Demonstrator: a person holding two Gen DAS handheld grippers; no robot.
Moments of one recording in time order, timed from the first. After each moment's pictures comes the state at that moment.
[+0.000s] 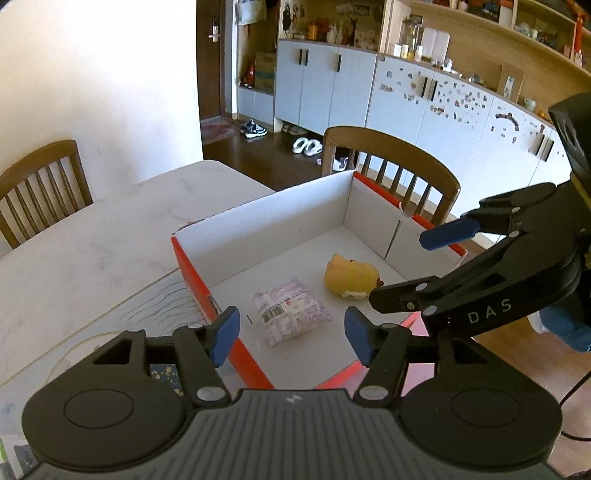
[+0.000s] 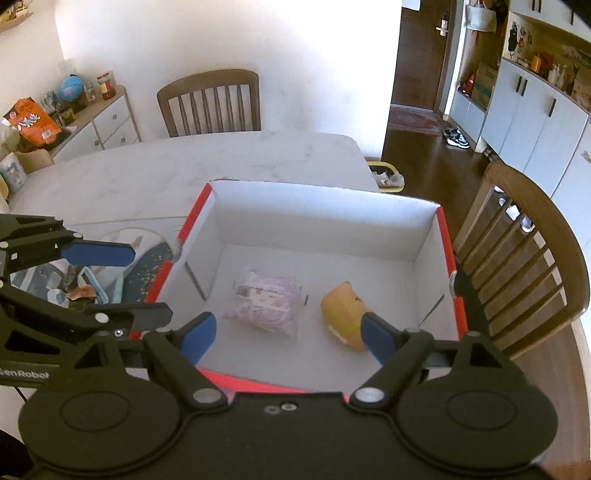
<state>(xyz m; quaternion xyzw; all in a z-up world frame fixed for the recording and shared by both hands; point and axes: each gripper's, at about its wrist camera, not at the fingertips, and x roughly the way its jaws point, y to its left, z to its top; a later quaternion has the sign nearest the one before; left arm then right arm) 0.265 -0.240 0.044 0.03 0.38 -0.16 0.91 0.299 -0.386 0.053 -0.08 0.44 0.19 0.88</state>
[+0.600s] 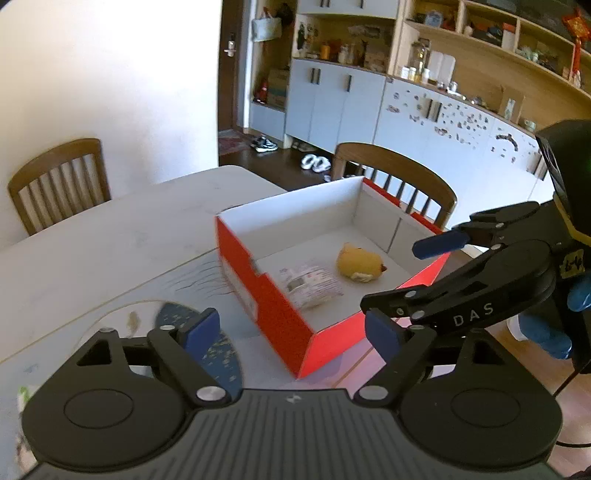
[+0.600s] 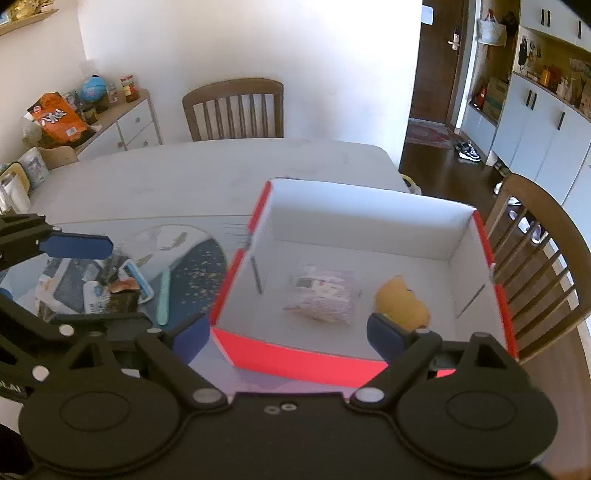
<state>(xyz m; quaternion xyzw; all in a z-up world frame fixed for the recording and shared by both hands) 0.196 -0.186 0.055 0.00 0.36 -0.15 0.92 0.253 -0.338 0.054 -0.08 0.42 0.21 0.88</state>
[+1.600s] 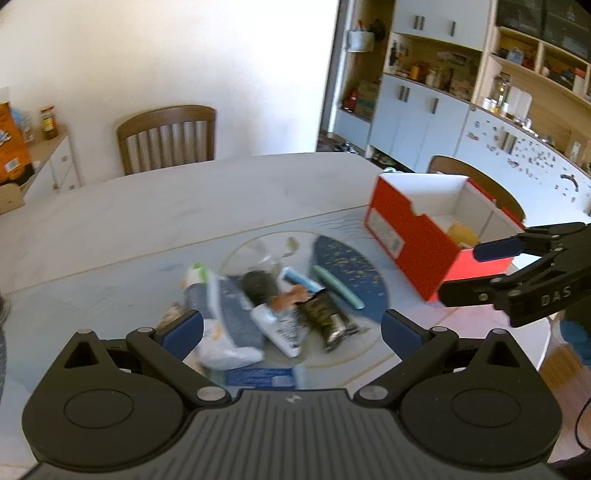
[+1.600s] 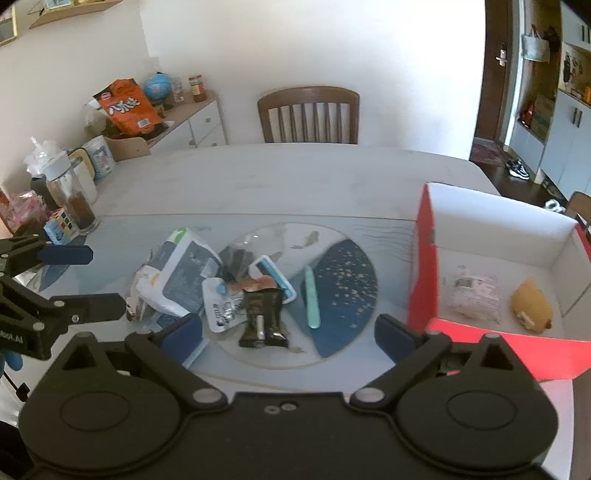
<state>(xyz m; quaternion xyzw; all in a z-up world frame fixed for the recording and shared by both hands) 0.081 -0.007 0.031 -0.05 0.35 -0.02 0.93 0.178 -0.209 0.042 -0.07 0.39 0.28 0.87</state>
